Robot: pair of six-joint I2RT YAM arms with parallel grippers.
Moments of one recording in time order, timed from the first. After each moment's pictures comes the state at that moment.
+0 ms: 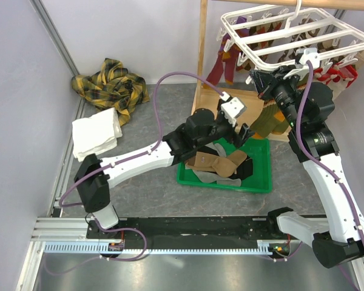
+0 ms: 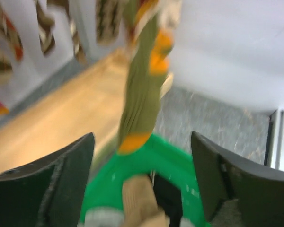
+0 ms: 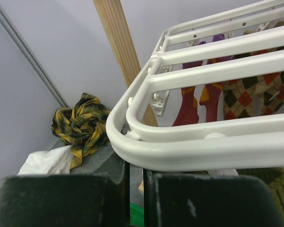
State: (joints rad) left arm -1.04 1.70 1.45 0.23 0.04 0.00; right arm 0.26 1.08 1.38 -0.13 -0.09 0.29
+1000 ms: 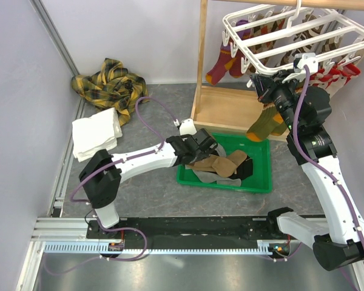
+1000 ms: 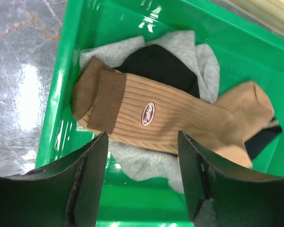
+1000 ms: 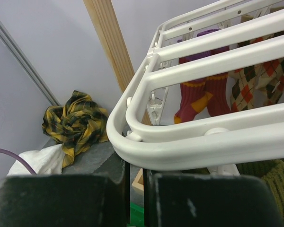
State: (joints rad) left arm -0.99 1.74 1.31 -0.58 -0.49 -1.10; right arm 0.26 1.05 1.32 -0.12 -0.06 0.27
